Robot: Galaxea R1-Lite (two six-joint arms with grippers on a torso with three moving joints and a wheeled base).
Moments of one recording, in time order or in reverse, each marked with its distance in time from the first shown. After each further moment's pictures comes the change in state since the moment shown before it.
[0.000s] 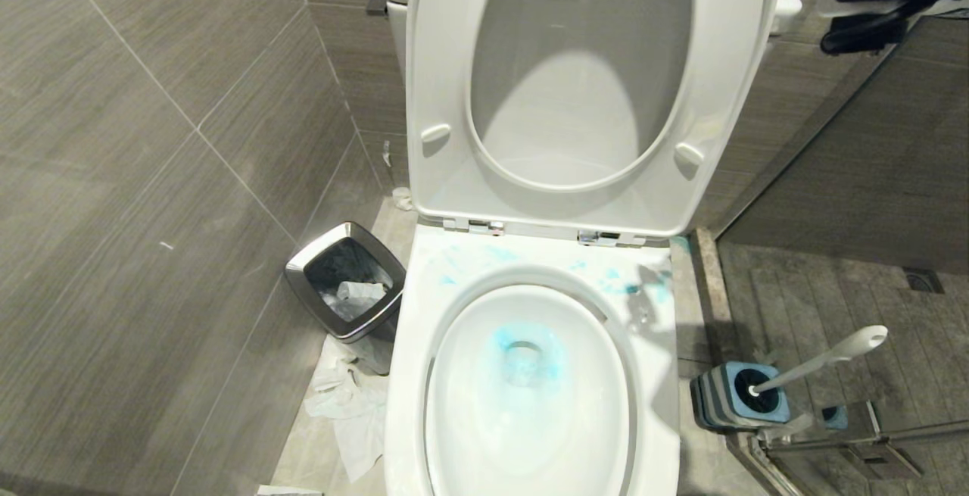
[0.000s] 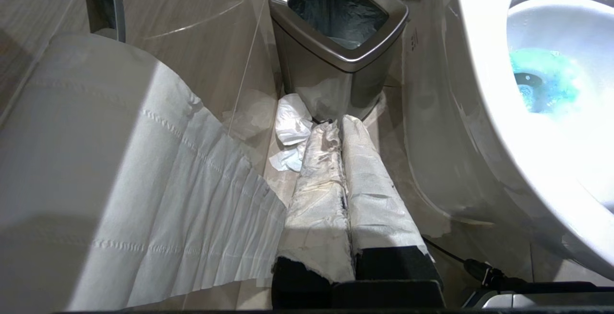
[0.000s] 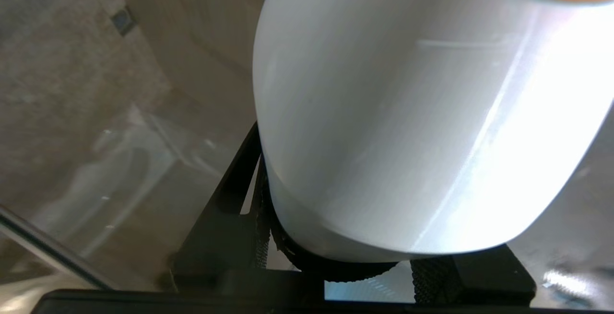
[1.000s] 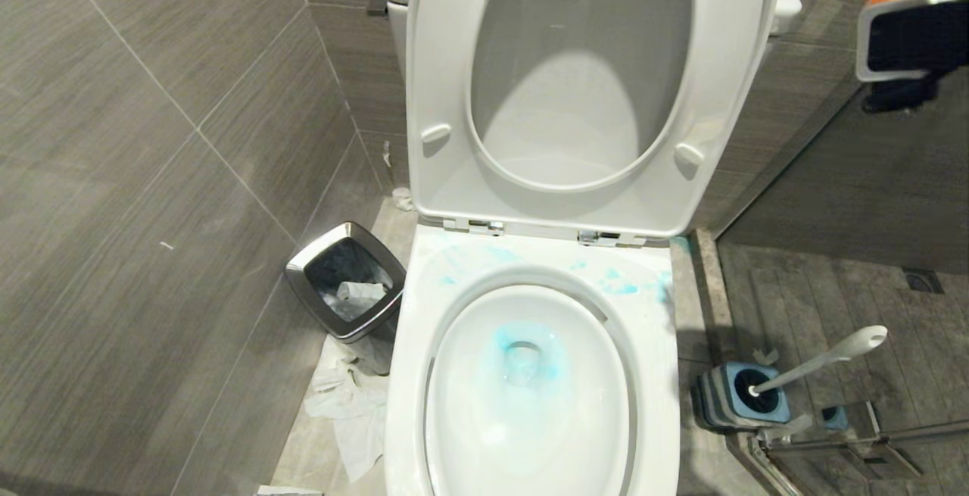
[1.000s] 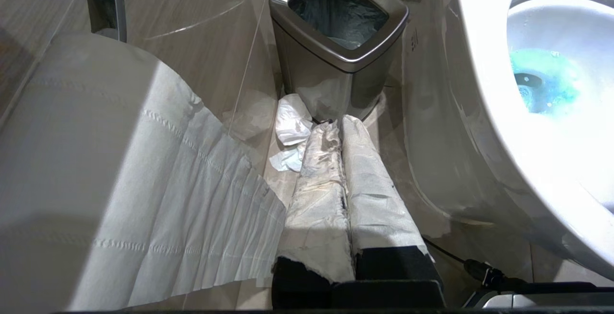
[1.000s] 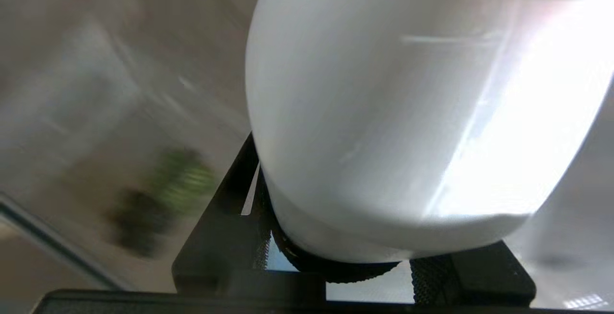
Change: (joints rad) left arm 0.000 0.000 0.000 -0.001 0.000 0.000; right arm -0.169 -0.087 0.070 0.404 0.001 0.245
